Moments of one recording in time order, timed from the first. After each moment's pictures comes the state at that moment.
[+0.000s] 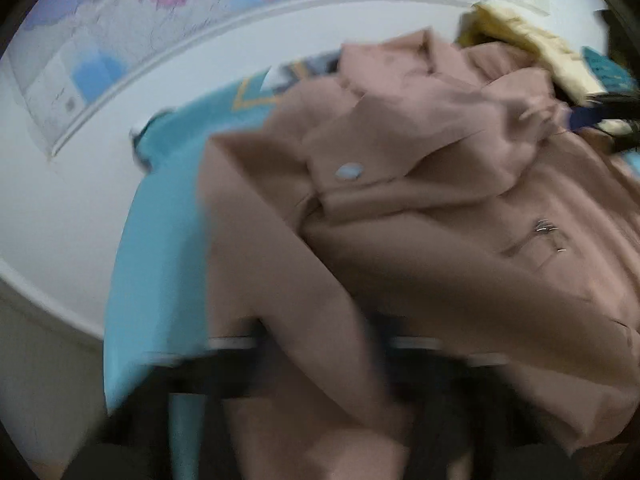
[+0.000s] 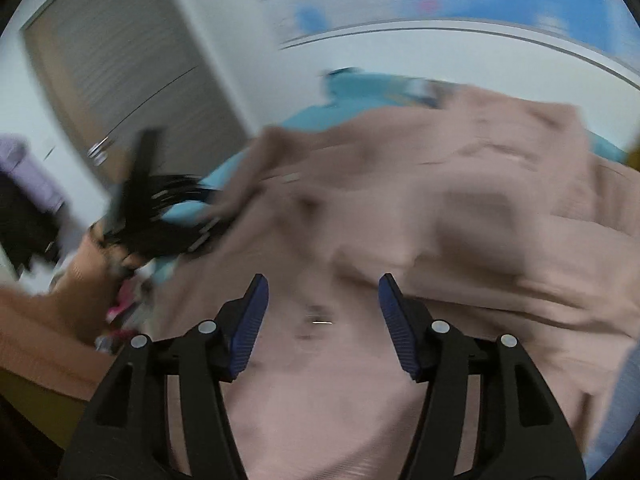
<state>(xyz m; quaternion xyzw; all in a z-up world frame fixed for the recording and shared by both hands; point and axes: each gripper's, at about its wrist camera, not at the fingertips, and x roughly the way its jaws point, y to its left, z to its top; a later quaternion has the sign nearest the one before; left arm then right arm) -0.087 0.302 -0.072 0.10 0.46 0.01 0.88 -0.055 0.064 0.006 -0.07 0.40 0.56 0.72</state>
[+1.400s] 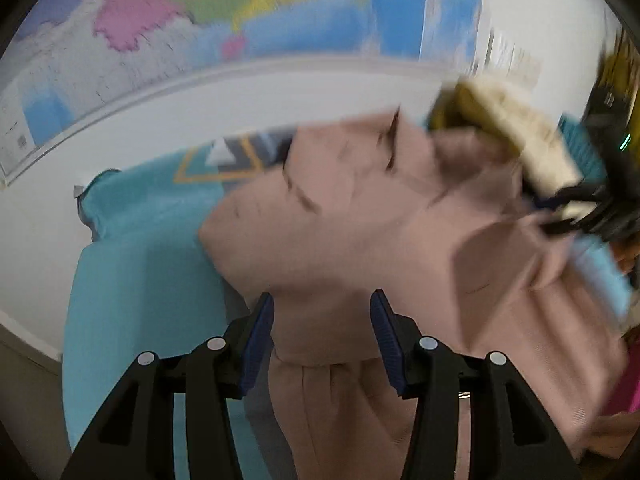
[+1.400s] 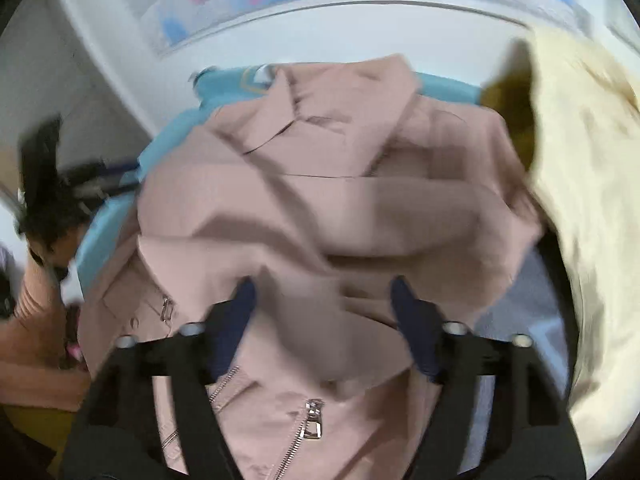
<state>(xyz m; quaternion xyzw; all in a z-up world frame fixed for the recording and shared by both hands) 0.002 0.241 -0.006 0.04 0.41 -0.08 0.91 0.038 -0.040 0.003 -0.04 0.47 0.39 0.79</state>
